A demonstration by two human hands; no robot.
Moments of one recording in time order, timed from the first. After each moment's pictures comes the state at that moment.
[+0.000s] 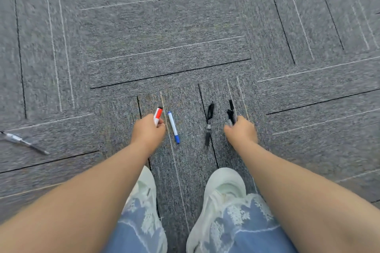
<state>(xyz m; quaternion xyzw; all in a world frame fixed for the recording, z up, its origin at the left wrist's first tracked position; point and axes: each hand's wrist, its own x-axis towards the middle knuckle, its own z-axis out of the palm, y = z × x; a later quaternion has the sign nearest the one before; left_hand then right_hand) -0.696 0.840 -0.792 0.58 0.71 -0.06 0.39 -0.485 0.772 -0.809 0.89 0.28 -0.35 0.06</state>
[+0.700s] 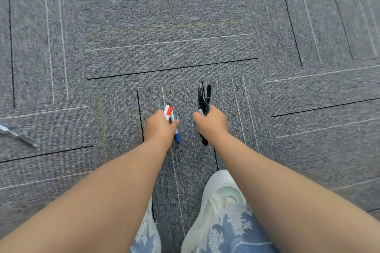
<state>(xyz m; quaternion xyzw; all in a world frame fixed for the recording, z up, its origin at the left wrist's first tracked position) -0.670 0.834 -0.828 0.56 0.73 -0.07 0.39 -0.544 0.807 -0.806 0.81 0.30 -0.48 -0.14</state>
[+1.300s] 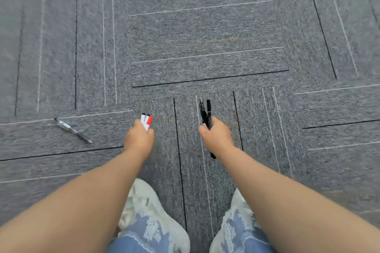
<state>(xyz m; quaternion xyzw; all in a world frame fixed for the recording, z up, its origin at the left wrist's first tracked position) -0.801 0.847 -0.797 0.50 0.80 -0.06 0.33 -0.613 0.812 -0.796 0.77 0.36 -0.52 -0.10</state>
